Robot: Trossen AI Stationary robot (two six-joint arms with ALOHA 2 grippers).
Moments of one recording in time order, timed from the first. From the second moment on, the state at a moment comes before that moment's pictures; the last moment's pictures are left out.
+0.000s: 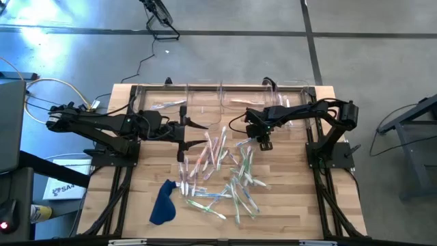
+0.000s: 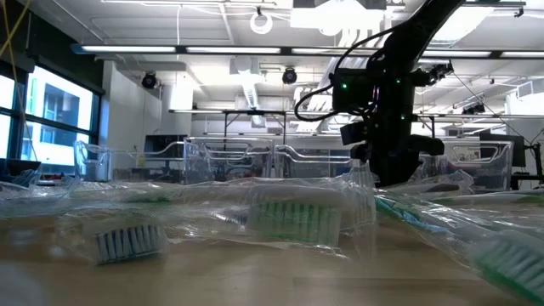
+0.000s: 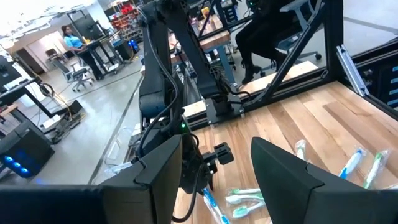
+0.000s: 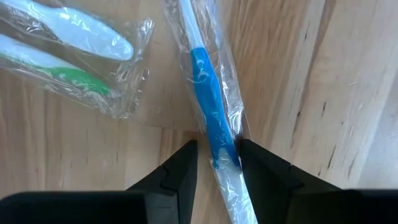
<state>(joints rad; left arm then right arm) -0.14 1.08 1.02 -0.05 -0.19 0.36 -0.33 1.73 0.90 -0.59 -0.06 -0.46</state>
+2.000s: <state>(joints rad) -0.14 1.08 1.02 -0.05 -0.20 0.36 -0.33 1.58 0.89 -0.64 -0.06 -0.35</state>
